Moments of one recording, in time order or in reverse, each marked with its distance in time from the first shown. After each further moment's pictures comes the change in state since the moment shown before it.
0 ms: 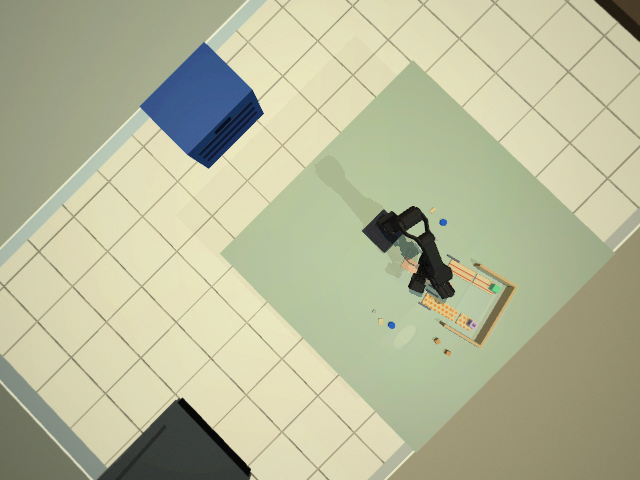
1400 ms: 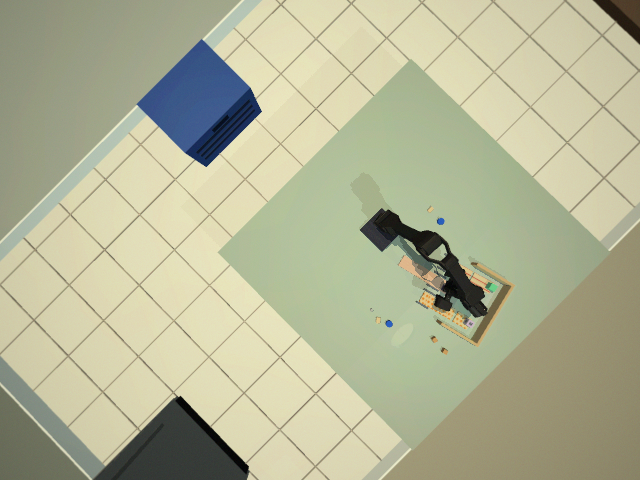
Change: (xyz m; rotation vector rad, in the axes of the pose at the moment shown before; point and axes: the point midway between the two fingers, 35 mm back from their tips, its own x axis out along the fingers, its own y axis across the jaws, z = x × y) arm -0.018 -0.025 0.134 -0.020 -0.008 -0.004
